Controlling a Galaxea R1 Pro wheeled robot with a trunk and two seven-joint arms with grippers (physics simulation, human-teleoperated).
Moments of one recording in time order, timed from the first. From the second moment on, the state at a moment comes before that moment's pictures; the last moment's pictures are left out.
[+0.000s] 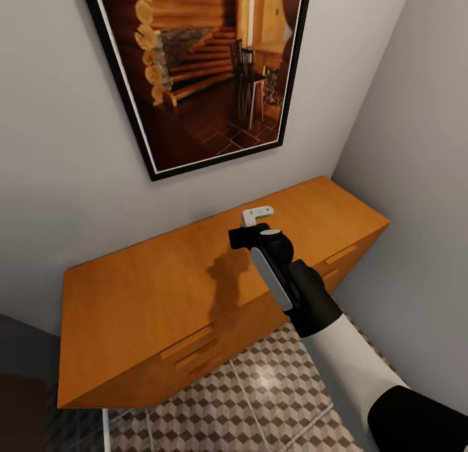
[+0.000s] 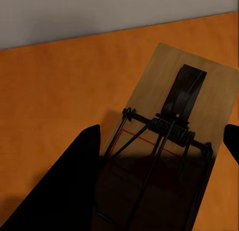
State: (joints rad) left arm -0.17 0.01 -0.50 0.08 0.45 -0.24 -0.04; right arm -0.96 0.17 0.47 -1.28 -0.32 0.87 -0.35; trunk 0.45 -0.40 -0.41
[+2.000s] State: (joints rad) left arm -0.17 0.01 -0.50 0.08 0.45 -0.24 -0.04; right arm -0.96 0.14 0.47 -1.24 -0.32 0.86 -0.35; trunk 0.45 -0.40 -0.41
